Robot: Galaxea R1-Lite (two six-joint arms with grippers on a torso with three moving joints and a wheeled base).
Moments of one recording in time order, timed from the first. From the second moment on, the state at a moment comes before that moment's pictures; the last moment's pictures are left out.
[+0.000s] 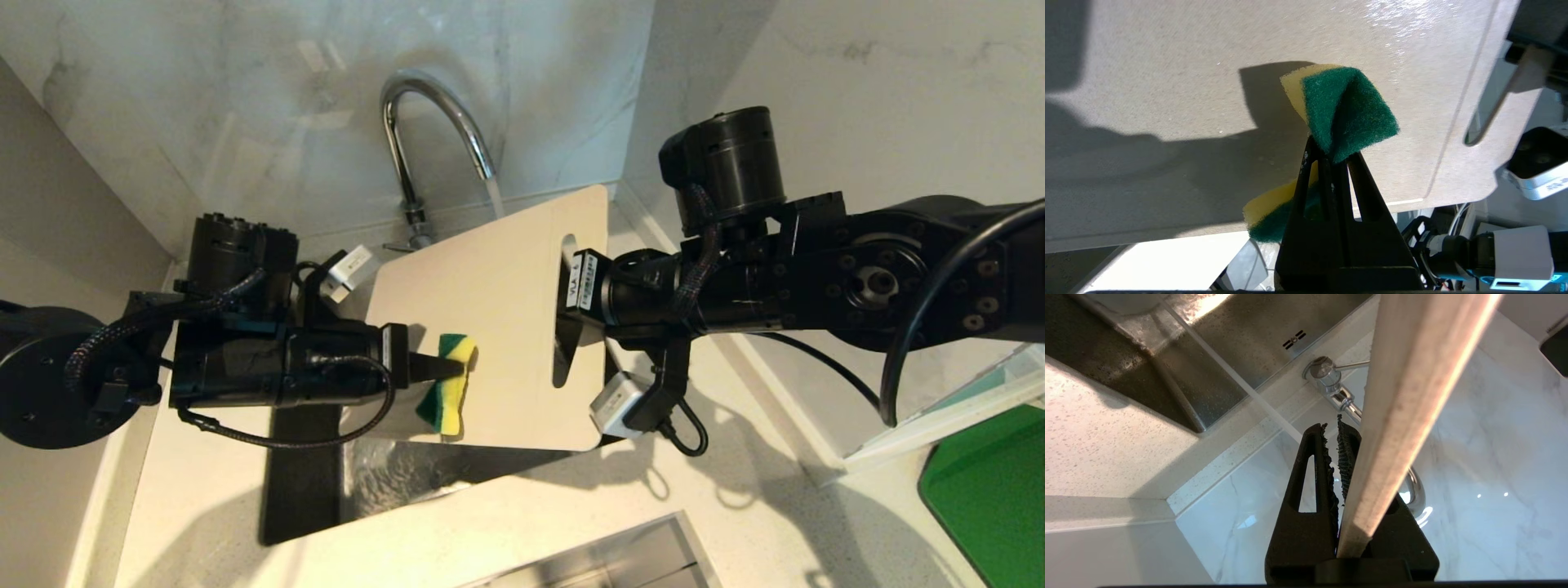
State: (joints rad) left arm -0.57 1.71 -1.08 -0.20 -0.37 -0.51; right arm 0.54 1.75 -1.43 0.10 0.21 -2.57
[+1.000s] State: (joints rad) left arm -0.36 1.81 -0.90 -0.37 -0.38 -0.48; right arm 0.54 1.71 -1.42 0.10 0.21 -2.55
